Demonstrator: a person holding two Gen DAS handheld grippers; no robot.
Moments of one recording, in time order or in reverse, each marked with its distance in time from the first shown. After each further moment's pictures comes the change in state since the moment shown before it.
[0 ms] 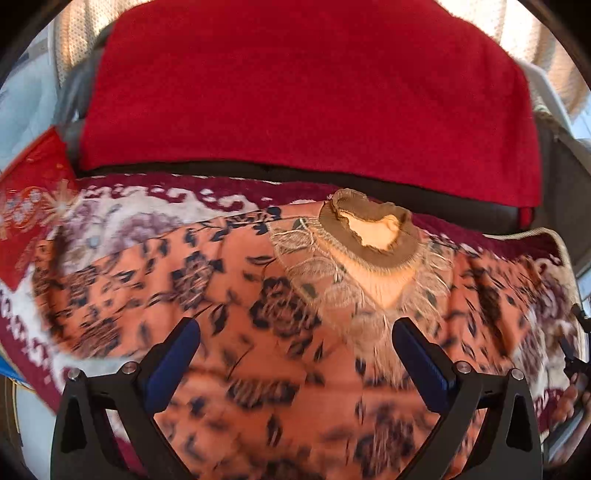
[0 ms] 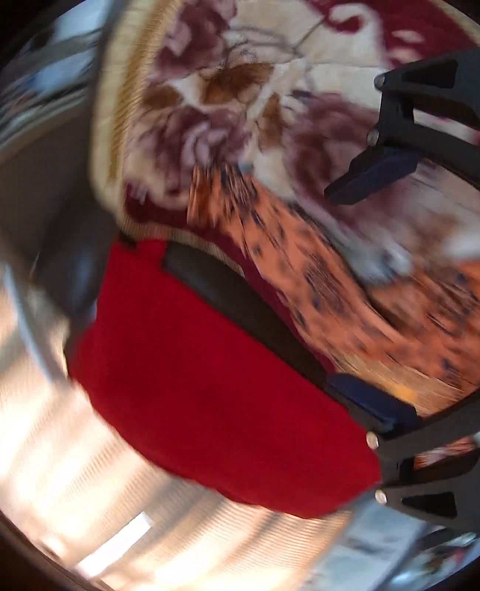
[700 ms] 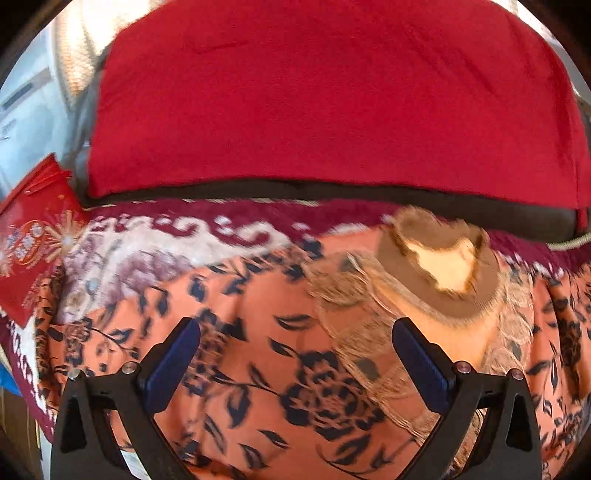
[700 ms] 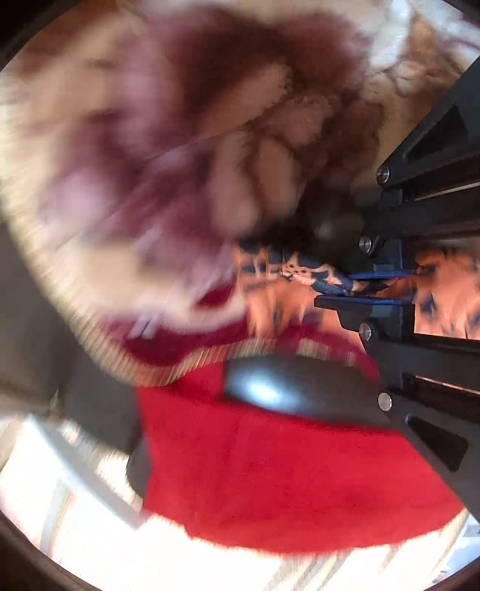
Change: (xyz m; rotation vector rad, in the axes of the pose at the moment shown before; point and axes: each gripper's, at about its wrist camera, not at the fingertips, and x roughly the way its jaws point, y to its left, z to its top) left arm 0.060 0.019 0.035 0.036 -0.100 0.184; right arm 0.123 -0.064 0.100 0.207 -0.216 -0.055
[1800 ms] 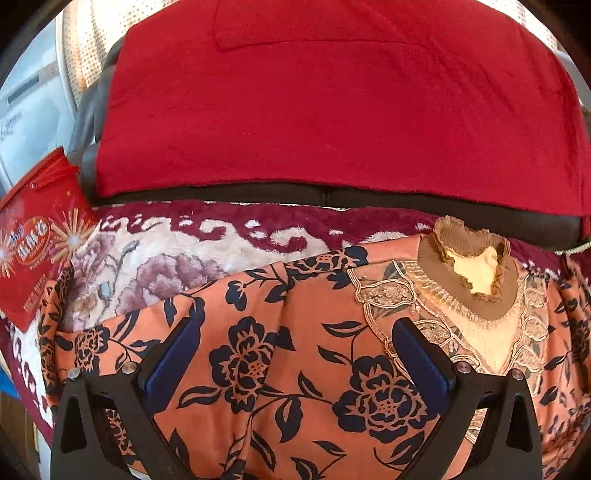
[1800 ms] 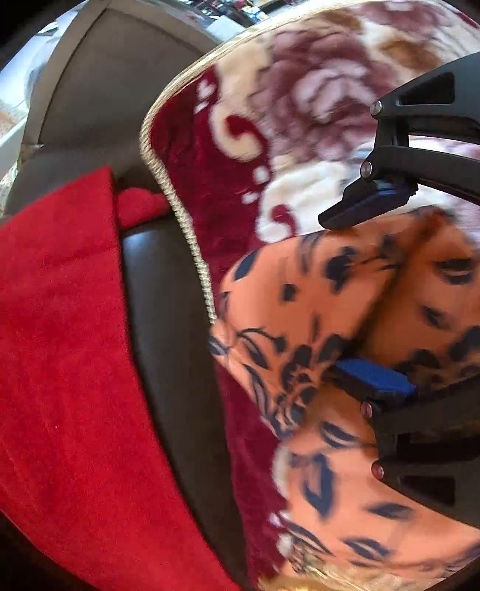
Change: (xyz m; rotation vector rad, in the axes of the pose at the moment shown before) left arm 0.006 0.035 -0.001 0.015 -0.022 -0.016; right arm 0.005 0.139 -0.126 -0.998 0.194 -0.469
